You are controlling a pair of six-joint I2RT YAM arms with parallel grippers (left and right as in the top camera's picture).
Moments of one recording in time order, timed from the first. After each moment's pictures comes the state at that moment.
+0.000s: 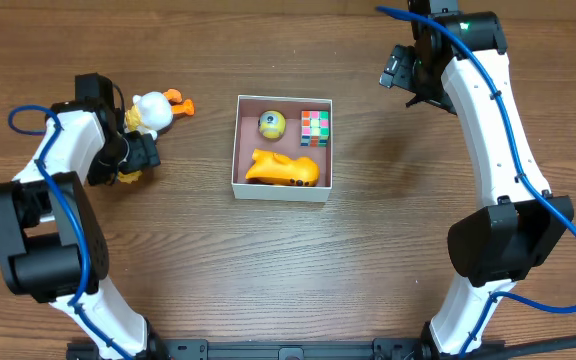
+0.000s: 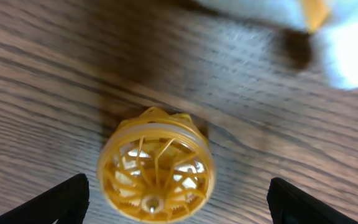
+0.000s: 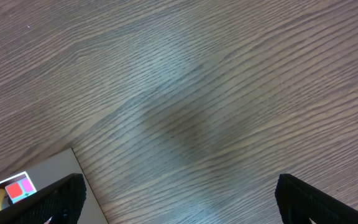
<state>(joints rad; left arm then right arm) 0.19 1.95 1.30 -0.84 -0.01 -0.20 0.16 2.02 2.08 -1.34 0.24 0.57</state>
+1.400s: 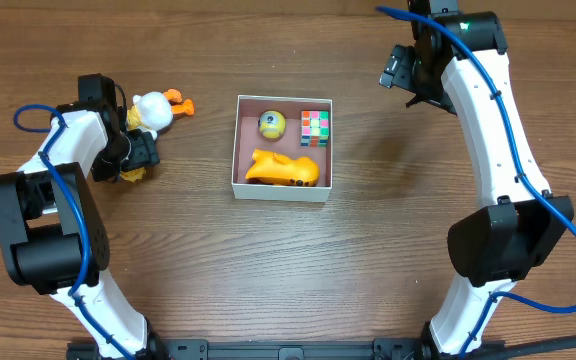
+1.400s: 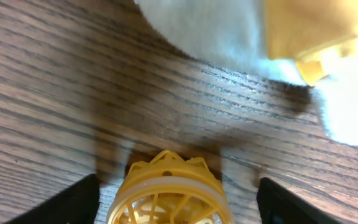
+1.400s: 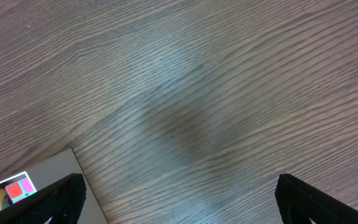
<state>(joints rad) 0.19 1.99 1.30 -0.75 -0.01 -0.18 0.16 2.02 2.08 -1.34 0.24 0.57</state>
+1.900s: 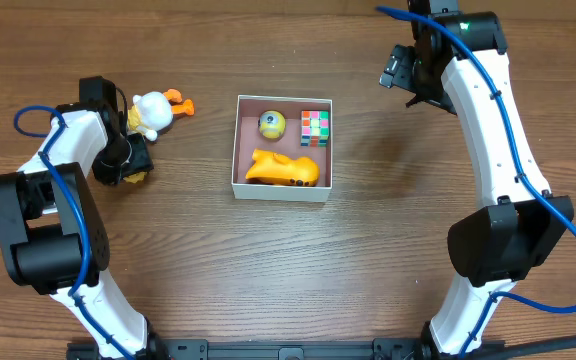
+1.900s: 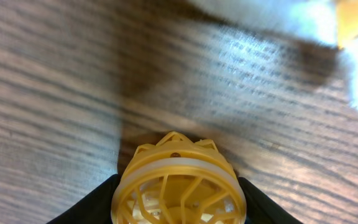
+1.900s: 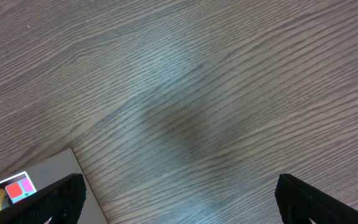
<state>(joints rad) 0.19 1.99 1.30 -0.82 -0.01 -0.21 0.16 2.02 2.08 -1.34 0.24 0.57</state>
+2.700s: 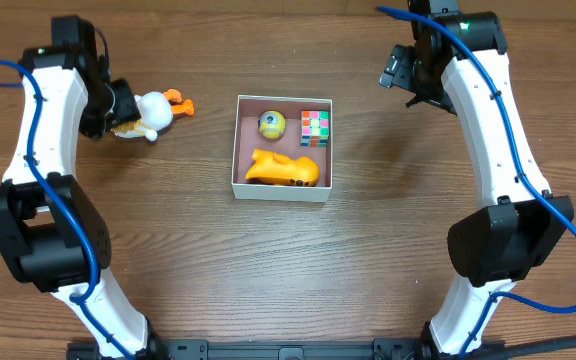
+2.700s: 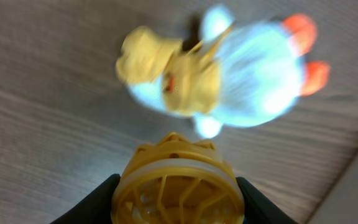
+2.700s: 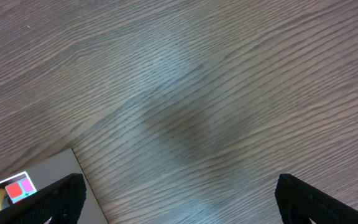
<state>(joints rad) 0.17 2.00 1.74 -1.11 0.05 -0.26 0.16 2.02 2.08 -1.34 0.24 0.57</state>
